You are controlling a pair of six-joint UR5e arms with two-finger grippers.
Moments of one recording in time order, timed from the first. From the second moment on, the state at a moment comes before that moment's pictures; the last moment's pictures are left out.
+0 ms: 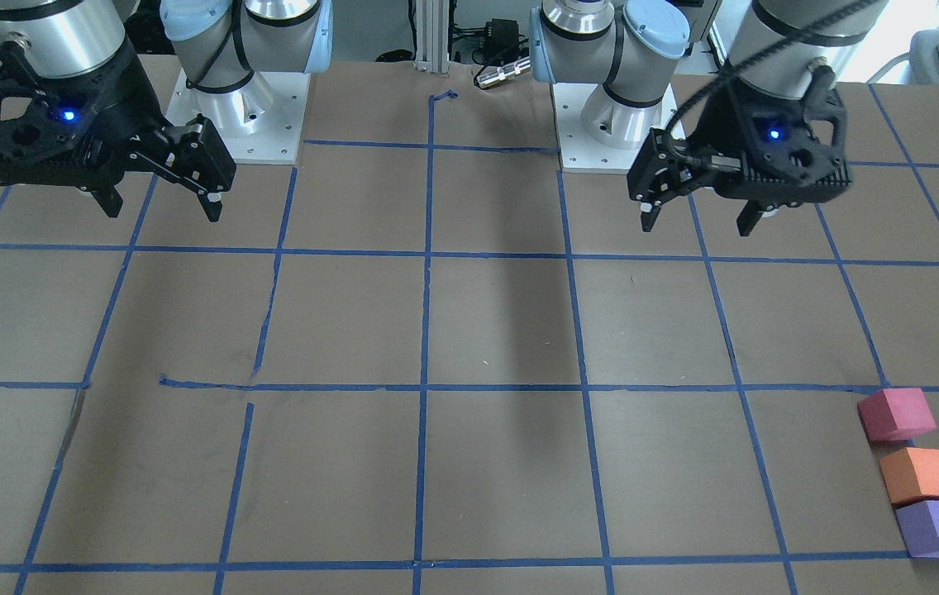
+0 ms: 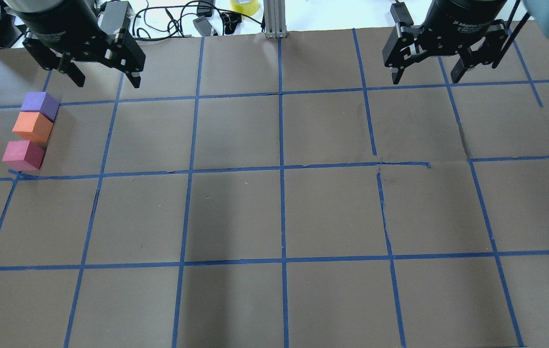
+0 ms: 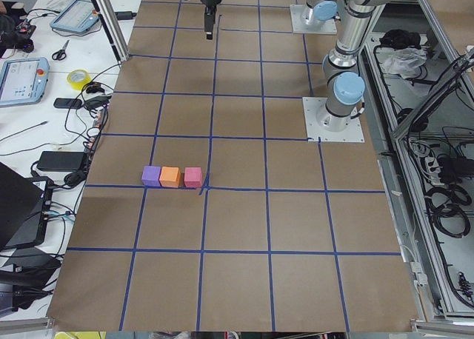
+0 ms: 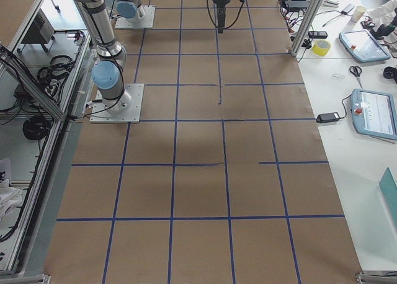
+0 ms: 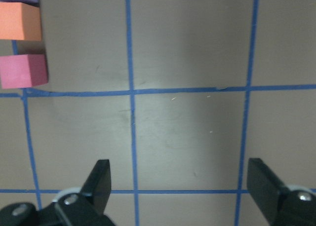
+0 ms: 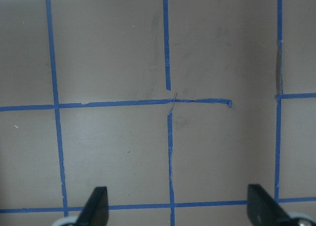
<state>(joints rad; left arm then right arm) -1.59 -1.63 -1.41 -1.61 1.61 0.05 1.58 -1.53 1.44 -1.53 -1.57 0.04</state>
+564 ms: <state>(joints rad) -1.63 -1.58 -1.42 -1.70 1.60 0.00 1.58 -1.53 1.44 -1.53 -1.57 0.04</state>
